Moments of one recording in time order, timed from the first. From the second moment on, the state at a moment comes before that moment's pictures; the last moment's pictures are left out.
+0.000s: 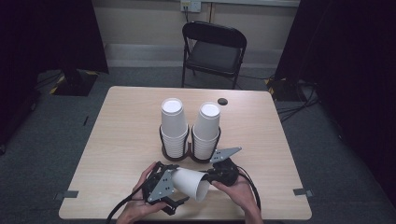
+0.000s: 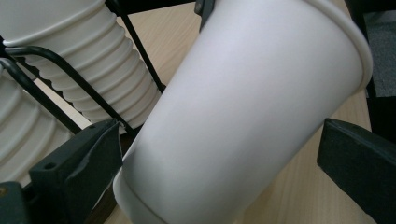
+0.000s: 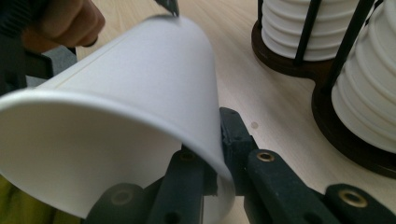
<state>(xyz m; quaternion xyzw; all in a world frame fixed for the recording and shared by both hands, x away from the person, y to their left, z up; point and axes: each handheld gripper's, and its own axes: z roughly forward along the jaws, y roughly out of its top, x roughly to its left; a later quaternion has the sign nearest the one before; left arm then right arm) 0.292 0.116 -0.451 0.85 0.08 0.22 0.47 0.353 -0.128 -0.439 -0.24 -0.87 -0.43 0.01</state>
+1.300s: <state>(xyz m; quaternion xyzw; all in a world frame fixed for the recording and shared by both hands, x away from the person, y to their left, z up) 0.291 0.076 -0.449 0.85 0.08 0.26 0.46 0.358 -0.116 -0.438 -0.30 -0.85 -0.43 0.04</state>
